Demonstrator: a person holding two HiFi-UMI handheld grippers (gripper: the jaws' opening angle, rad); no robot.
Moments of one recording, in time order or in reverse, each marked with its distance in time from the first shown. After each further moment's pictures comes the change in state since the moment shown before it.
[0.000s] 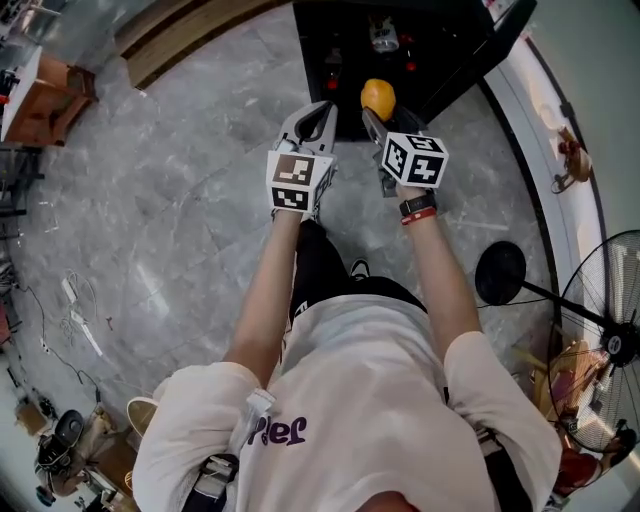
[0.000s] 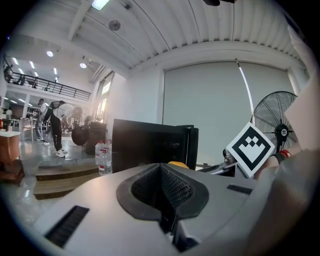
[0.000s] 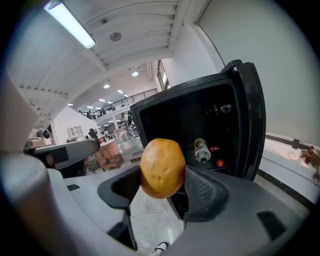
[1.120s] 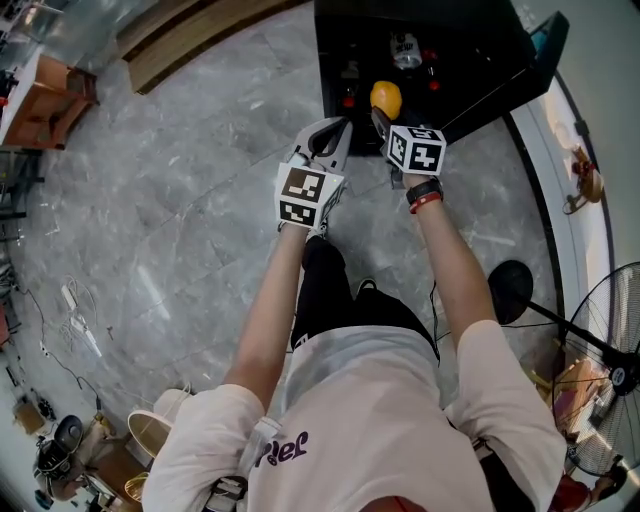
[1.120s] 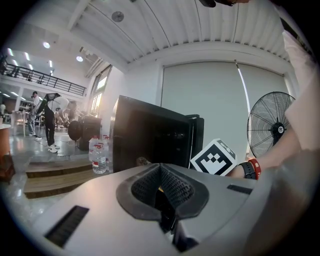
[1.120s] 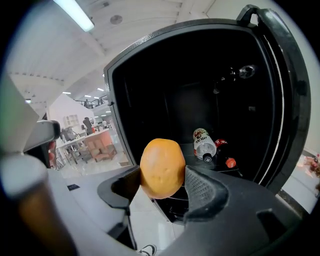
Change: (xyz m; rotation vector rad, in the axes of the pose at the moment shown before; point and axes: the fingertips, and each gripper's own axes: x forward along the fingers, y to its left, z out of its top) left arm 0.062 0.049 -0.052 -0.007 0.024 -0.078; right arm 0.146 -0.055 -0.030 -0.067 0.075 -0.046
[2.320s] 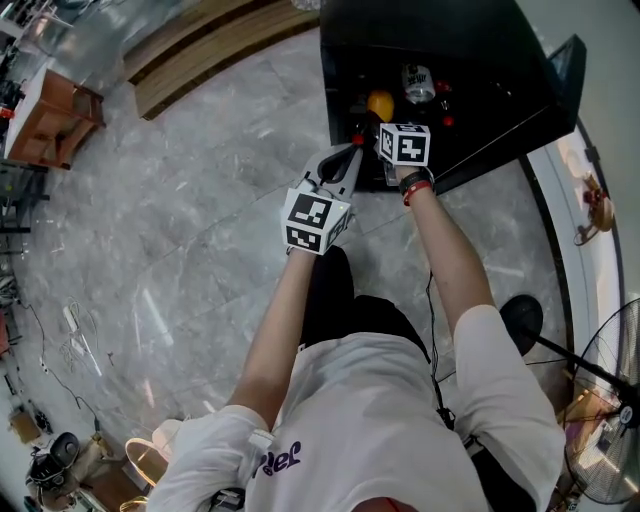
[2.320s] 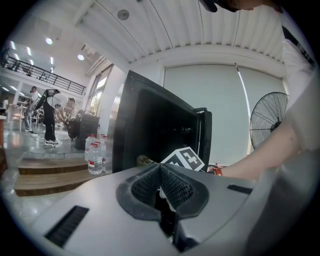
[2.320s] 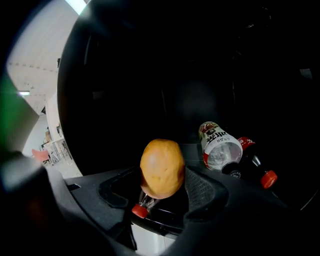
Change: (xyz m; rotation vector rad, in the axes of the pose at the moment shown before) left arm 0.057 0.038 -0.040 -0.025 -0.037 -0.030; right arm 0.148 -0.036 0.004 -0.057 -0.001 -0.022
